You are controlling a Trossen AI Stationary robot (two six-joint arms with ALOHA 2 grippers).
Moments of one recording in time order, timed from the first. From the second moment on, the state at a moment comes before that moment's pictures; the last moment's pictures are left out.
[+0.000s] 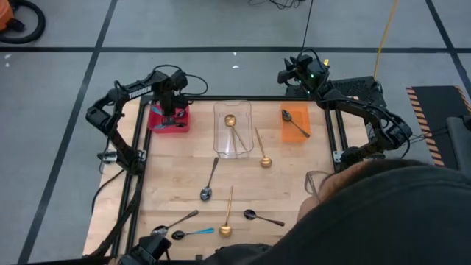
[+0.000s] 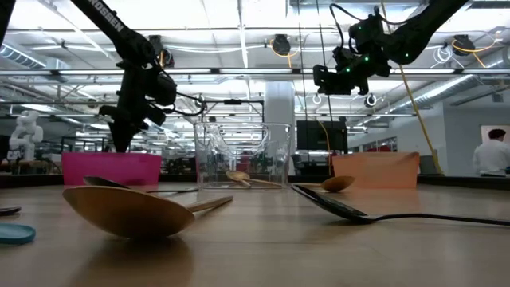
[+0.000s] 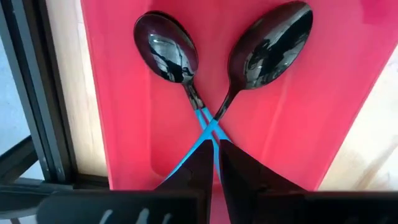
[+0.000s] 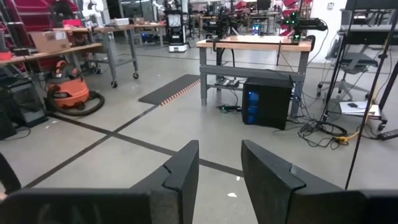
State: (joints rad) left arm 0.98 1.68 1.19 -1.14 -0.09 0.84; right arm -0.90 1.44 0.87 0.48 0.20 0.06
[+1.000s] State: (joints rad) left arm 0.99 1.81 1.19 -1.15 -0.14 0.77; right arm -0.91 1.44 0.87 0.40 0.20 0.06
